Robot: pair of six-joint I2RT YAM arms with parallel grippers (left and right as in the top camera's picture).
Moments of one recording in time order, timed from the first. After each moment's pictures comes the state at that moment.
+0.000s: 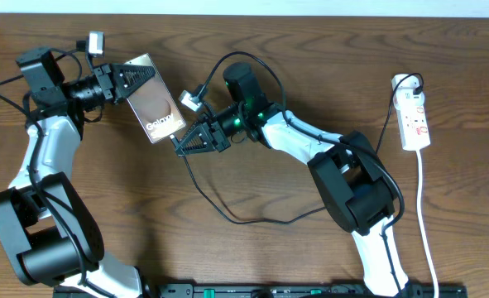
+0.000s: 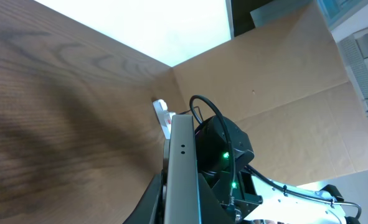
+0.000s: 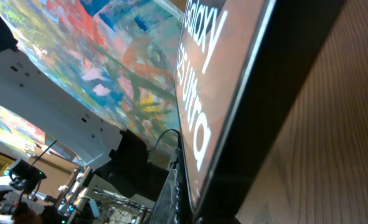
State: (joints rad) left arm 0.34 1.78 1.18 0.08 1.47 -0.59; right arm 0.63 2.25 1.52 0.22 -1.49 0.36
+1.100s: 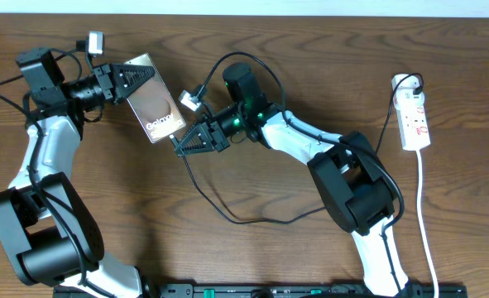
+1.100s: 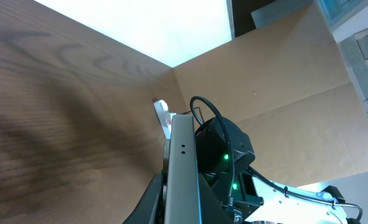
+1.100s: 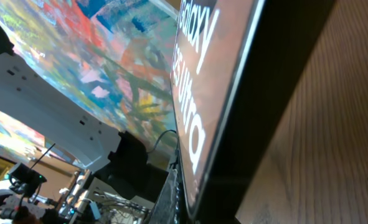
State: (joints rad) left arm 0.34 1.78 1.18 0.08 1.47 -0.59; right arm 0.63 2.25 1.52 0.22 -1.47 0.38
